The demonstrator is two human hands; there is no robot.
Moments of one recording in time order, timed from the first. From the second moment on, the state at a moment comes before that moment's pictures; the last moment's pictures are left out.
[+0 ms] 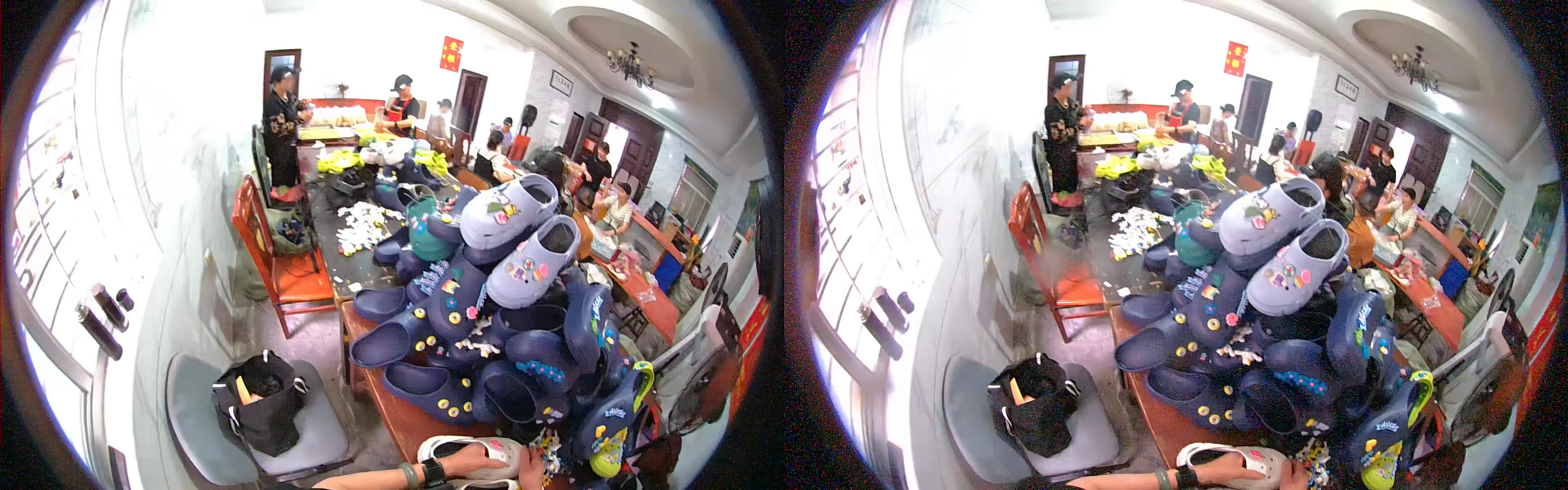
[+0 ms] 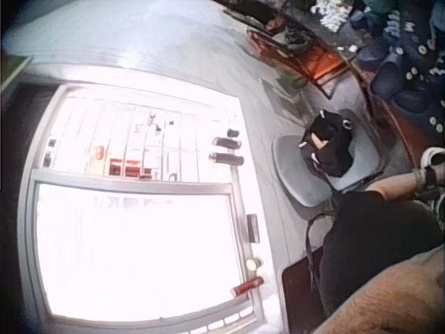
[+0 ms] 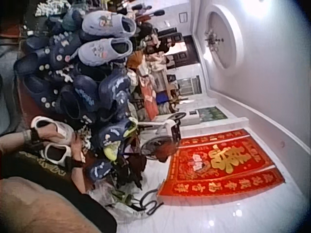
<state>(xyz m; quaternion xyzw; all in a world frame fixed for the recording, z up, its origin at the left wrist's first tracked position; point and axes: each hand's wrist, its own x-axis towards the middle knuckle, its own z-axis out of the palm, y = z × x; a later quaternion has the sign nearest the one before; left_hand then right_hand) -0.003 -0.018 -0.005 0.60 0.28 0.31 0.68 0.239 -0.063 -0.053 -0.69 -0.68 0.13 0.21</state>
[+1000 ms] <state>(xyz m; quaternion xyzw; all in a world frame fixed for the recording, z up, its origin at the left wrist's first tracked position) -0.012 -0.014 0.020 0.63 0.30 0.24 0.67 0.272 -0.070 -0.025 -0.70 -0.67 0.04 0.23</state>
